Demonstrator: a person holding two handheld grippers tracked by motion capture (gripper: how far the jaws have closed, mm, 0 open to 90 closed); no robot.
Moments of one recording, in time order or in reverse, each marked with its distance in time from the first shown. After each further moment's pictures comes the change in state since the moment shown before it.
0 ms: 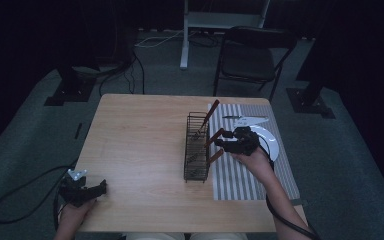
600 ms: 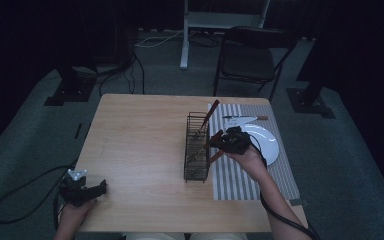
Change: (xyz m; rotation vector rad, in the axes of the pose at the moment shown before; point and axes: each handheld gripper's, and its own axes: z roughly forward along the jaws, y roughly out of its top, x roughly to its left) left arm 0.000 0.000 0.000 0.000 0.000 -0.001; right arm -0.004 -0.002 0.028 0.065 0.103 -0.028
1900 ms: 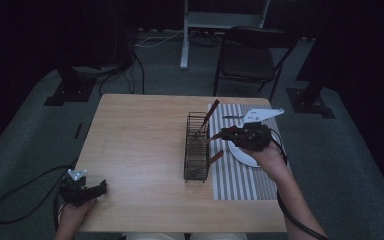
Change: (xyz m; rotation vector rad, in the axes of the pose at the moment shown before) left arm 0.000 0.000 0.000 0.001 0.000 0.001; right arm 0.033 0.034 -0.087 -0.106 -0.015 -0.114
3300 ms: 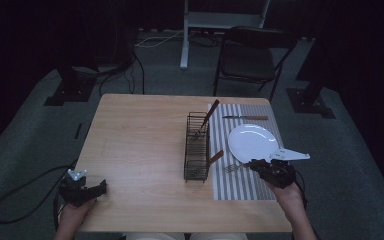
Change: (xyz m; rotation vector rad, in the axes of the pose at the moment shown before) left arm 0.000 0.000 0.000 -0.001 0.000 -0.001; right arm 0.001 -0.133 -0.032 0.049 -0.245 0.245
